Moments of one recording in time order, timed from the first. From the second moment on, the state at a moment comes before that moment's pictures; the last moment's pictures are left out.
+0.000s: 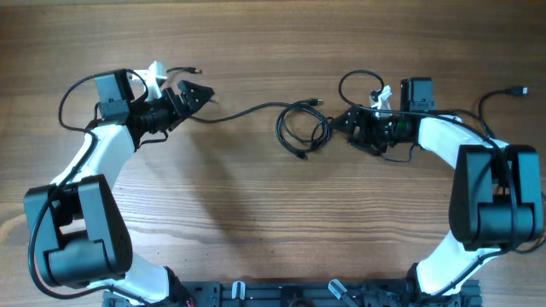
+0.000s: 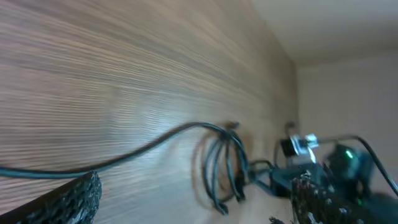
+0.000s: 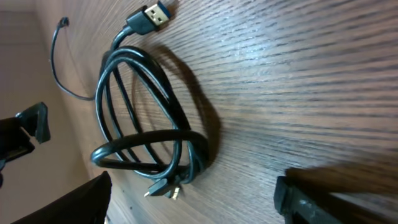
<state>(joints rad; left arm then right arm) 0.18 1.74 0.99 -0.15 0.88 -0.39 -0.01 1.90 0.98 -0.33 -0.79 0.42</state>
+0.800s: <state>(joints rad) -0.30 1.74 0.99 -0.07 0.43 -0.48 0.16 1.90 0.97 -0.23 -0.75 0.58</state>
